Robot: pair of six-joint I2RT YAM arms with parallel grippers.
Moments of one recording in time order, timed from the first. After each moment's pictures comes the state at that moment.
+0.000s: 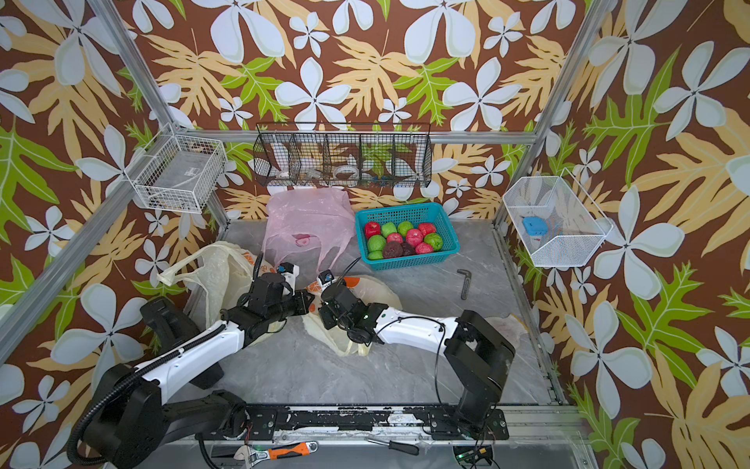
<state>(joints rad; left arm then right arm) -0.42 1.22 0.66 -0.09 0.16 -0.54 0.96 1.76 1.13 -0.05 0.19 0.33</state>
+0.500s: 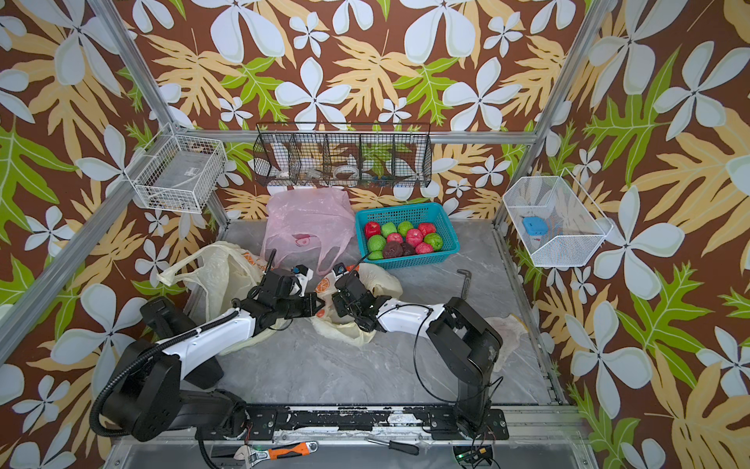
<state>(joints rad) -0.42 1.38 0.75 -0.16 0.35 -0.49 0.85 1.83 1.09 0.09 0.23 0.21</state>
